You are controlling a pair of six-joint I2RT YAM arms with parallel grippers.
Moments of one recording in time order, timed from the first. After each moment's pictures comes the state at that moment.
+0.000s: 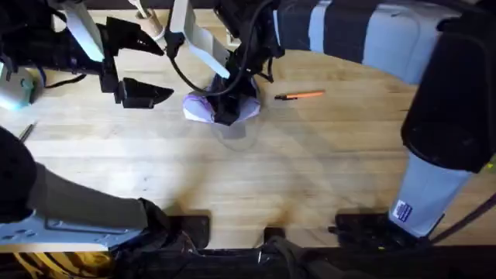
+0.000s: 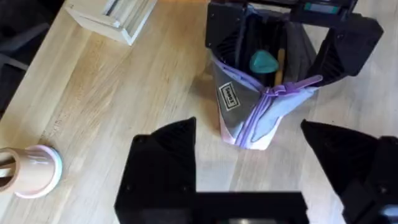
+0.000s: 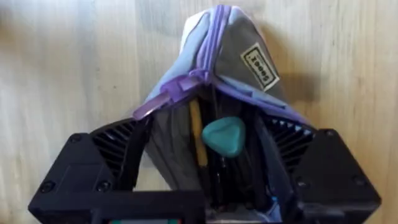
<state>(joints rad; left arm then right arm) 0.46 1.69 1.34 -1.29 0.96 1.77 0.69 2.09 1.68 -0.80 -0.45 -0.75</state>
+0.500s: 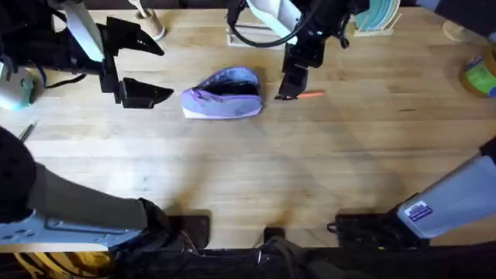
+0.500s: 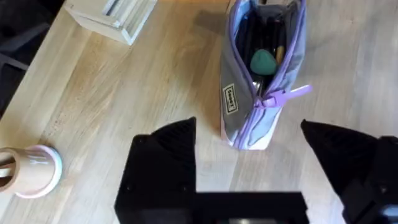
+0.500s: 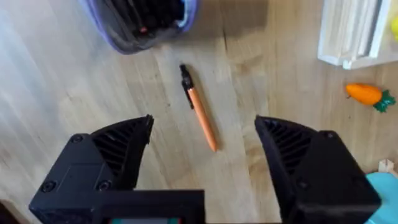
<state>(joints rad) 0.46 1.69 1.34 -1.29 0.96 1.77 0.47 1.85 1.68 -1.14 -0.08 -0.85</state>
